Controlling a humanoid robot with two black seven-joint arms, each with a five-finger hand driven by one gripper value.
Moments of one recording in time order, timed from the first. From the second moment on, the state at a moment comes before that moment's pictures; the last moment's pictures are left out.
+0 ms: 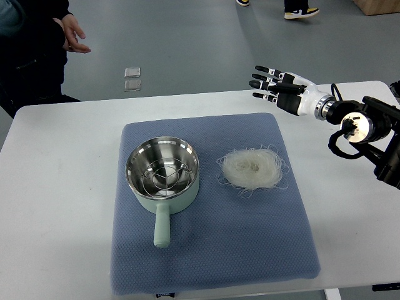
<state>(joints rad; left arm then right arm) 0.03 0.00 0.08 -0.15 0.00 0.00 0.15 0.89 -0.36 0.50 0.79 0.00 0.22 0.01</state>
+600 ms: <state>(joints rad) 0.03 0.00 0.08 -0.15 0.00 0.01 0.15 0.87 -0.39 0.51 0.83 0.01 0.21 0.01</state>
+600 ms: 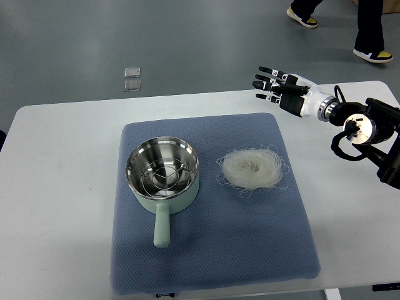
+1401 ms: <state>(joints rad) 0.03 0.00 0.08 -0.15 0.00 0.01 0.15 0.85 -0.55 0.50 1.00 -0.45 0.27 0.07</state>
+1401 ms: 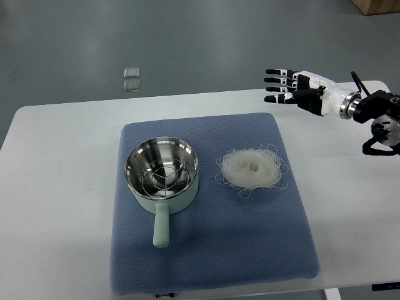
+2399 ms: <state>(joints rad) 0.03 0.00 0.08 -0.15 0.00 0.01 0.15 0.90 -0.58 0.28 1.20 -1.23 0.28 0.18</state>
